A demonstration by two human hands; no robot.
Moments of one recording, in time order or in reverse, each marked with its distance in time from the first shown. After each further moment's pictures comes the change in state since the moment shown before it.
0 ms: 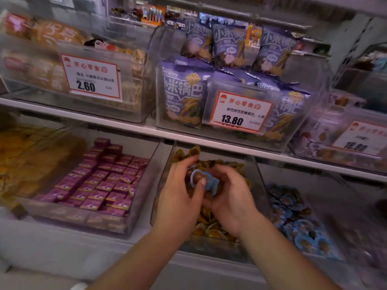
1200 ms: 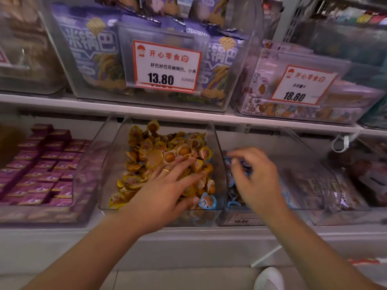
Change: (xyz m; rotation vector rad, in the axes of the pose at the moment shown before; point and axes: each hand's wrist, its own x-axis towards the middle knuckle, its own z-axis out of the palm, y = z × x) left_hand -0.011 -0.019 0.041 0.616 -0.736 0.463; right_hand -0.051 -0.041 -0.136 -1.376 0.382 -0.952
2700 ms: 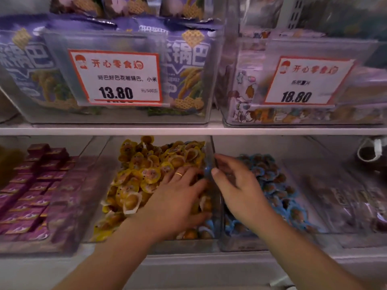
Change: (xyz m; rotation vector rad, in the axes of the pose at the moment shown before) left_hand 0.063 0.017 0.010 0.178 -0.147 -0.039; right_hand 0.020 0.030 0.039 0.374 -0.205 0.293
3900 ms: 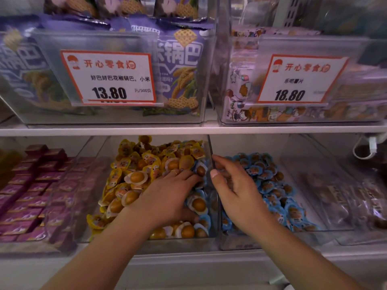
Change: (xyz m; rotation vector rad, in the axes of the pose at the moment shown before) left_hand 0.013 -0.024 0.014 -0.010 -0.049 -0.003; right_hand -0.012 0.010 -0.001 -0.057 0.012 -0.042
